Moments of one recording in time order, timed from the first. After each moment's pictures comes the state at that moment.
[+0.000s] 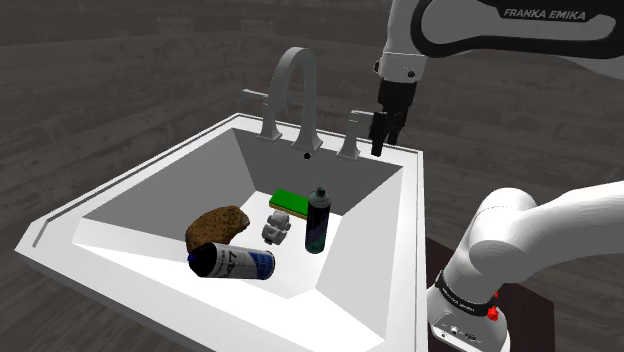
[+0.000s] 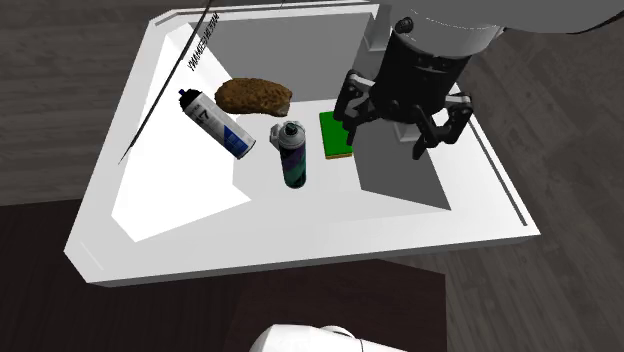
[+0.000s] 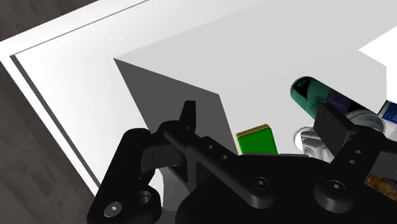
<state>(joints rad) 0.00 -0.79 0.00 -2.39 0.05 1.54 -0.02</state>
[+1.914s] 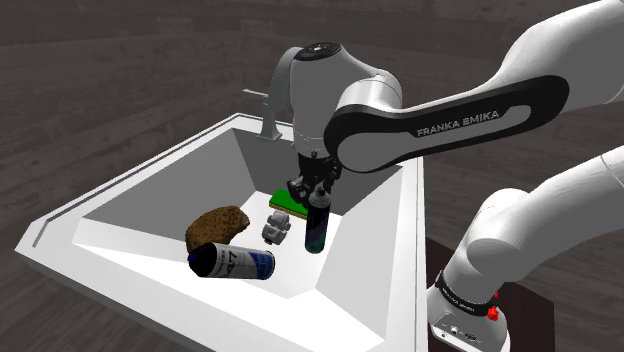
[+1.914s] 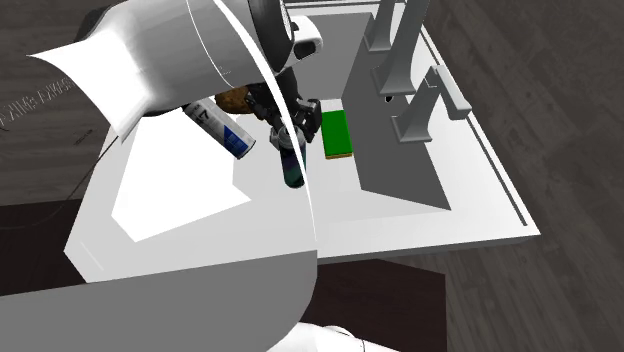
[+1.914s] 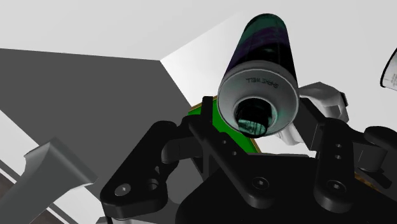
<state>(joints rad) -0.05 -0.50 0.53 -2.42 0.02 1.96 0.63</state>
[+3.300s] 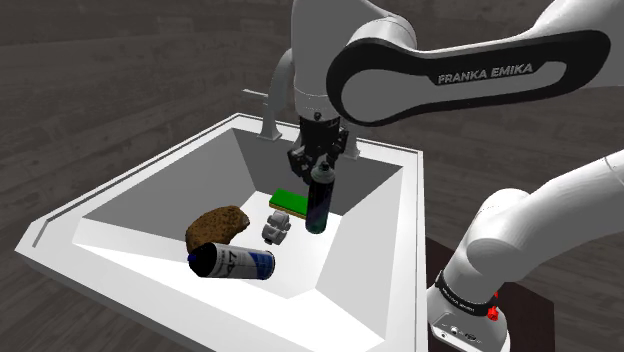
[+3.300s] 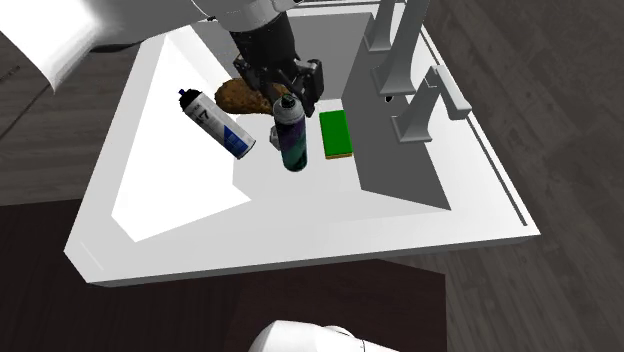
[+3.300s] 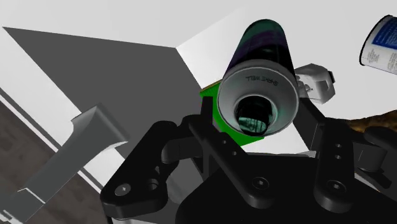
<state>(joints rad) -0.05 -0.53 0.50 -2.26 0.02 1.78 0.59</state>
